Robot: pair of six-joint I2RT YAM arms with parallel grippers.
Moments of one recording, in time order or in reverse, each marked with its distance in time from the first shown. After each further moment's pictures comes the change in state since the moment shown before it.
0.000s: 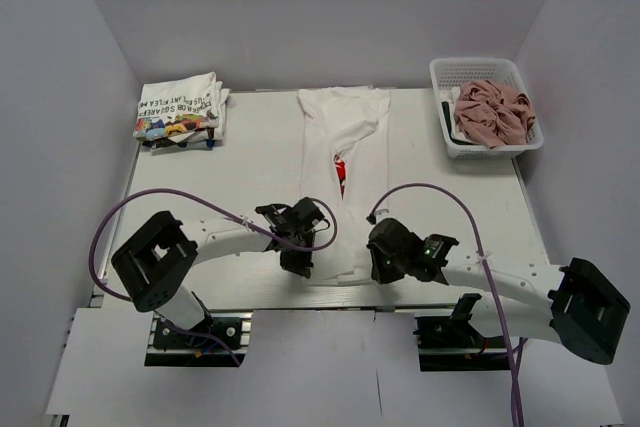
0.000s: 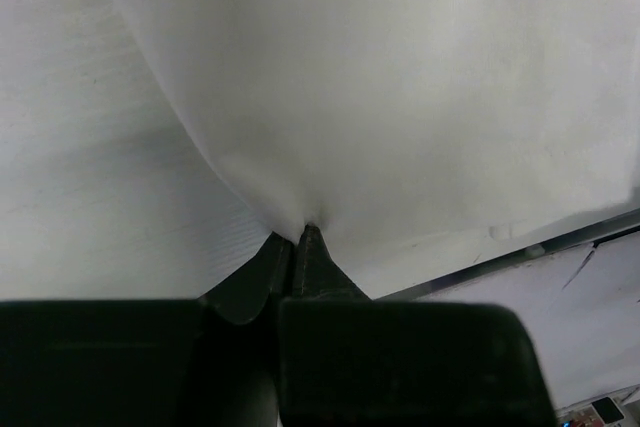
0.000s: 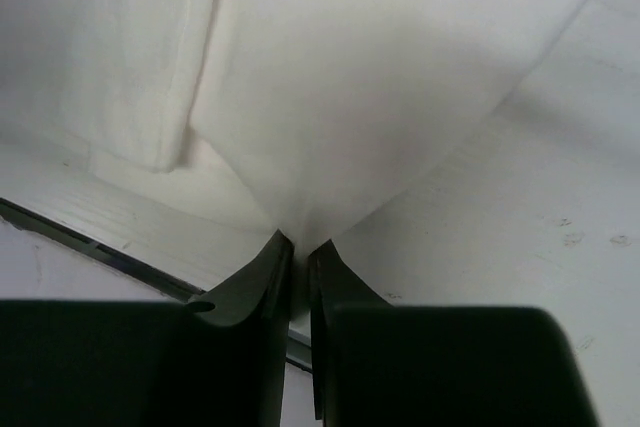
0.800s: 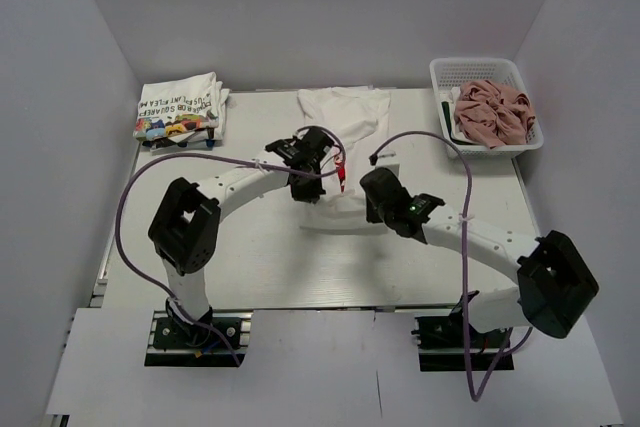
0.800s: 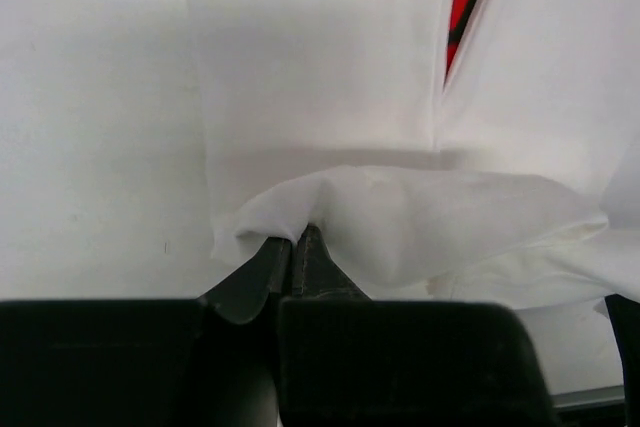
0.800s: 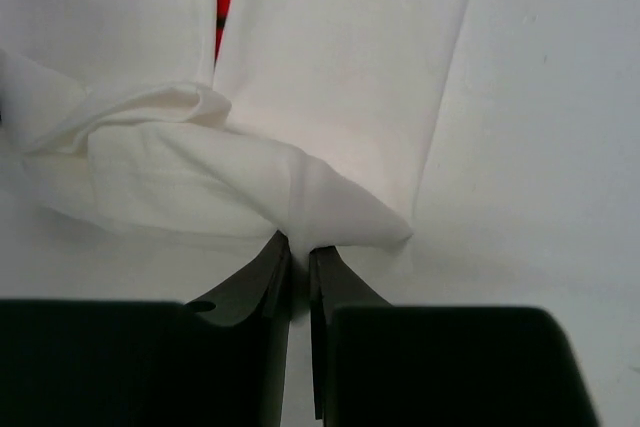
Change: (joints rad) left arm 0.190 0.268 0.571 -0.211 -0.230 0.042; right arm -0.167 0.211 0.296 0.123 0.322 -0.099
